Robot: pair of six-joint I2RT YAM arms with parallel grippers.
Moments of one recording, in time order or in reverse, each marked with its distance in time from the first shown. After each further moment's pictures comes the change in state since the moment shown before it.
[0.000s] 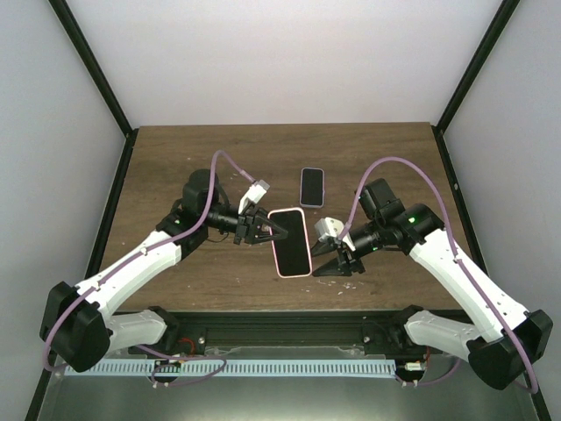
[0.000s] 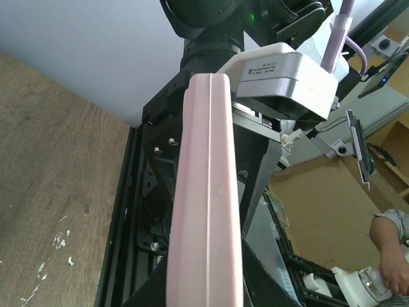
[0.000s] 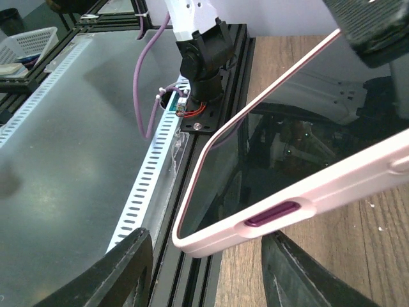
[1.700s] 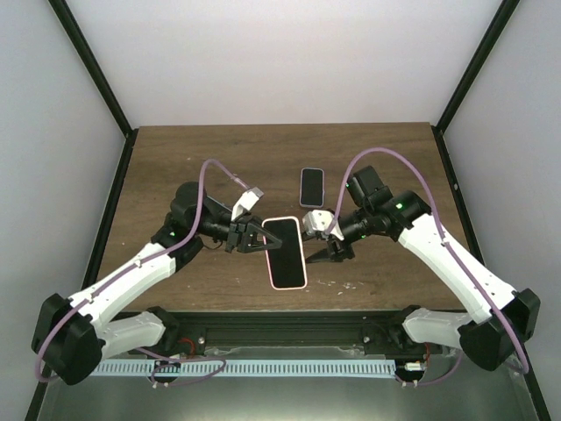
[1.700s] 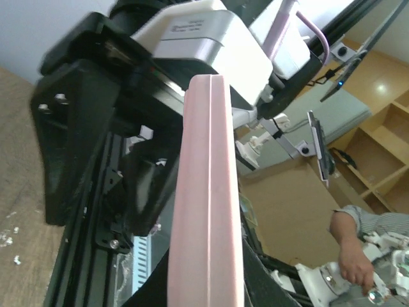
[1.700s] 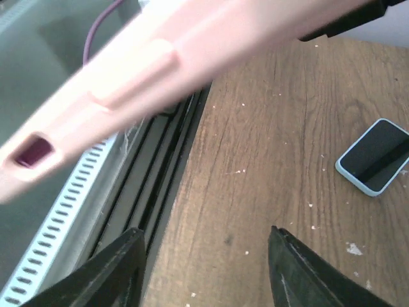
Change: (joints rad) left arm -0.012 -0.072 -0.117 0.275 0.070 -0.279; right arm 0.030 0.137 0.106 0.045 0.129 -0.126
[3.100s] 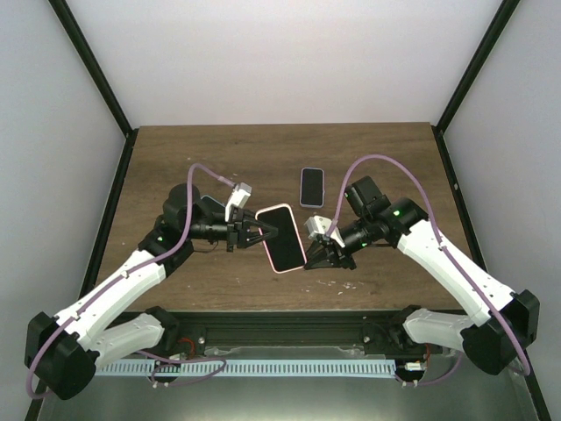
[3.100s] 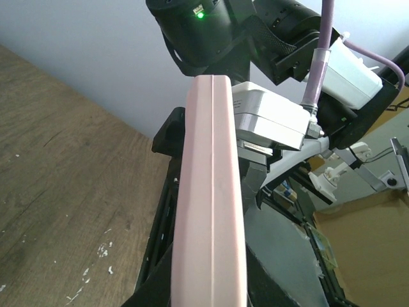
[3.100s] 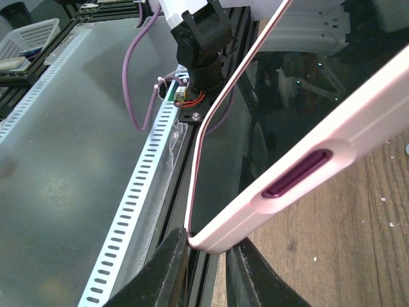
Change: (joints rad) left arm 0.022 -0.118 0.008 -0.276 -0.269 0.263; right arm 0.010 -0.043 -0.100 -0.006 -0.105 0.134
